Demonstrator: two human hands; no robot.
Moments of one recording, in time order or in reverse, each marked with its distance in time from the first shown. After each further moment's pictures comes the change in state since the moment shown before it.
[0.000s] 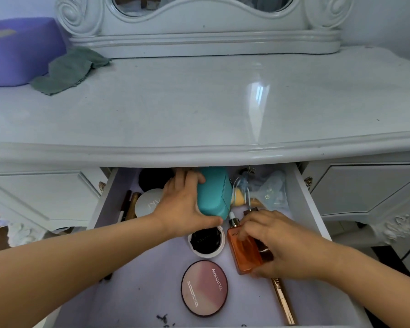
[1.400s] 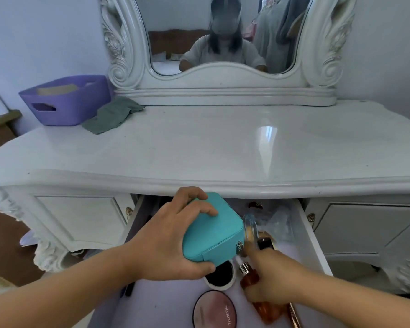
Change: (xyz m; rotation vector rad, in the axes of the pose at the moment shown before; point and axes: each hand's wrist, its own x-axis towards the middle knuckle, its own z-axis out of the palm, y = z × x) left_hand -0.074 0.017 -0.086 -0.019 0.060 0.420; right_hand 0.010 -0.038 -0.006 0.146 -0.119 0.343
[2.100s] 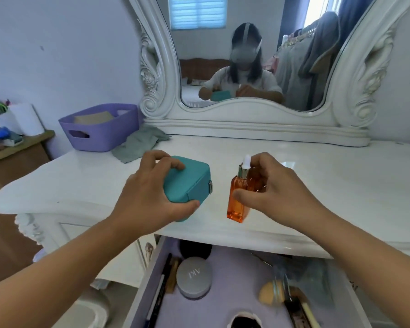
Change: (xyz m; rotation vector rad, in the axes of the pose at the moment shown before) left_hand 0.043 -0.054 -0.096 0.163 0.470 -0.318; right_hand 0.041 -0.080 -0.162 0.399 0.621 -0.264
